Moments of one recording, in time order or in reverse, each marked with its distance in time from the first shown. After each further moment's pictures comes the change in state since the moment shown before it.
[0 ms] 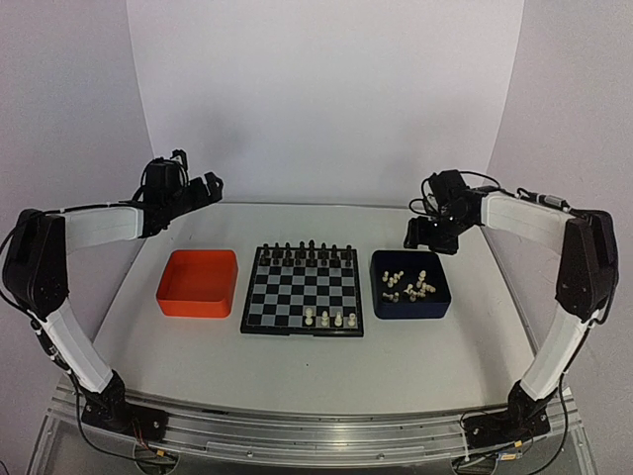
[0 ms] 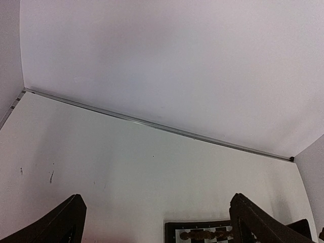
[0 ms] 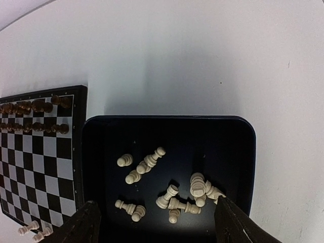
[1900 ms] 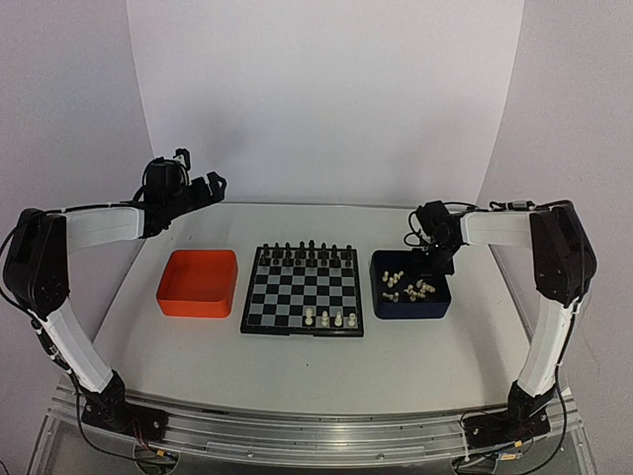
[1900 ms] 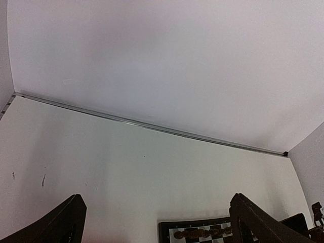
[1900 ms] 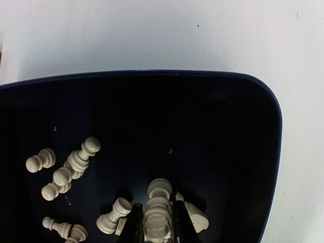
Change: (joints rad) left arm -0.003 0.005 0.000 0.022 0.044 0.014; right arm 0.000 0.160 -0.091 0.063 0.109 -0.039
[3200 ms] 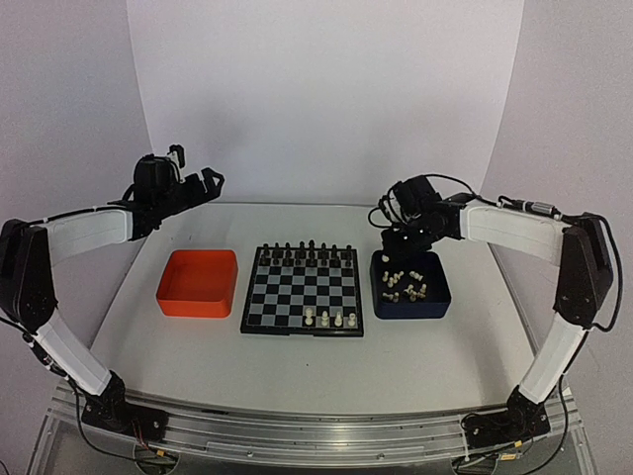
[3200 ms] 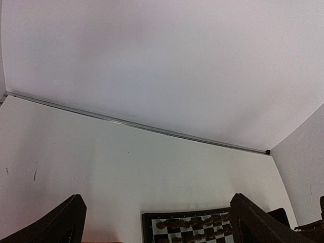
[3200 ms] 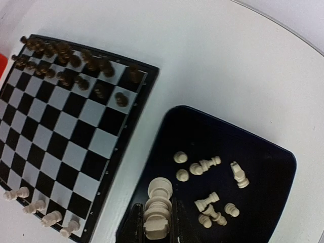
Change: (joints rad) left arm -0.001 -0.104 -0.038 -0.041 0.062 -0.036; right arm 0.206 -0.171 0.070 0.013 0.000 -0.184
